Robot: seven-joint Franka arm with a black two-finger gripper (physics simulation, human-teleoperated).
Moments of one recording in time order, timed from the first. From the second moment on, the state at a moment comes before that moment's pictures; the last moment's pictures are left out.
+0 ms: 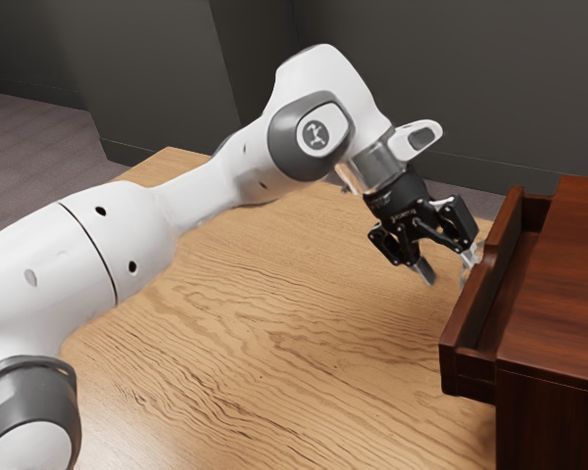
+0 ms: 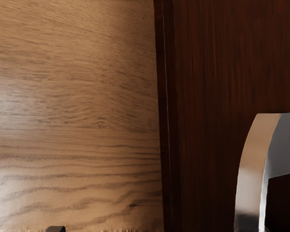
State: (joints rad) arm -0.02 0.58 -0.13 -1.05 -0.44 1.75 -0.20
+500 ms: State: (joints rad) arm 0.03 0.56 -0.13 -1.05 -0.41 1.68 -0.17
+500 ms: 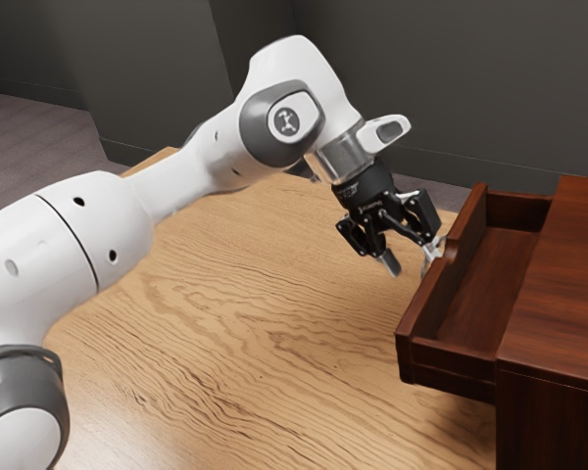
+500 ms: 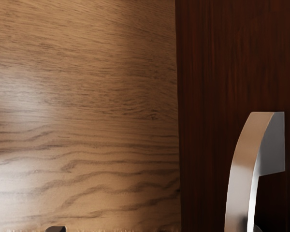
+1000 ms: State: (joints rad) arm 0.10 0.52 -0.12 -1.08 -0.38 1.64 -0.13
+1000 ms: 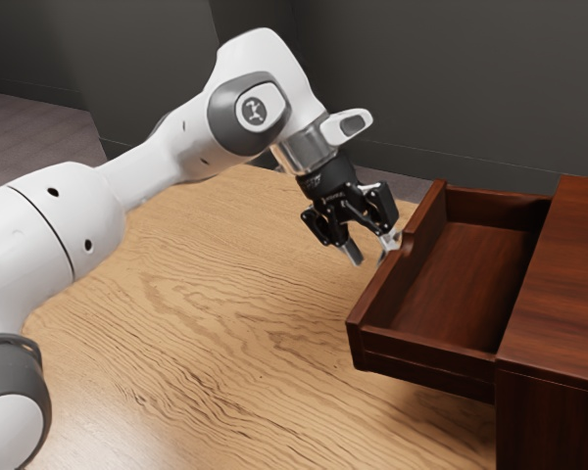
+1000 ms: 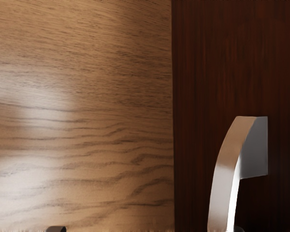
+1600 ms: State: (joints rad) arm 0.14 0.50 -0.12 -1.08 -0.36 1.58 -0.08
